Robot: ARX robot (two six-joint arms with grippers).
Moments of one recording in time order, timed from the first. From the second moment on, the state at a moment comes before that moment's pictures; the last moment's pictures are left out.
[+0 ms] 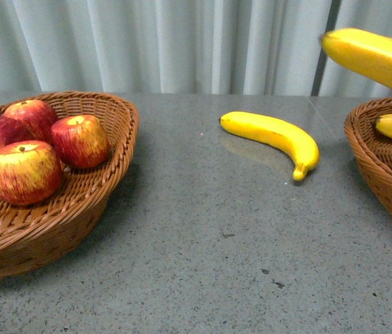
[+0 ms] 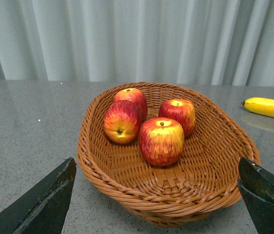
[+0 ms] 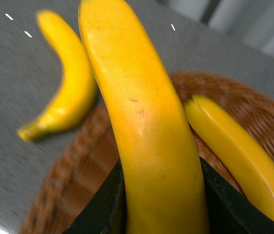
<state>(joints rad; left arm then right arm) 0.00 0.01 0.01 0.00 0.00 0.00 -0.02 1.55 0.95 0.08 -0.27 -0.39</state>
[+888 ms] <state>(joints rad) 0.00 0.01 0.01 0.00 0.00 0.00 0.02 1.73 1.16 0.03 -0.34 -0.42</state>
